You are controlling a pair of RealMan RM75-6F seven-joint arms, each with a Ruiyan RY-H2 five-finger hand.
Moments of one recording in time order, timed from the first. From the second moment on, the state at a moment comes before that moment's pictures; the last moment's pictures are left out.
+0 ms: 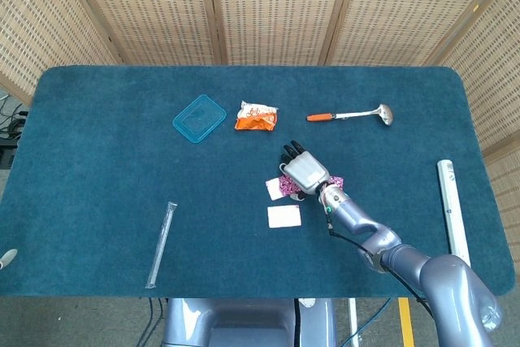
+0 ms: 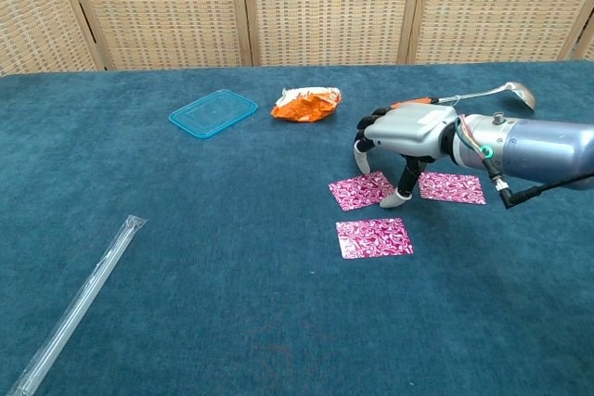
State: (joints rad) left arm 0.00 -0.91 -0.03 -1.81 1.40 1.51 0.11; right arm 0.97 -1.78 0.07 -0.80 -1.46 0.69 -0.02
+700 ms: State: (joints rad) left arm 0.00 -0.91 -0.03 -1.82 1.41 1.51 0.11; right arm 0.96 -1.74 0.08 -0.84 -1.46 0.73 0.00
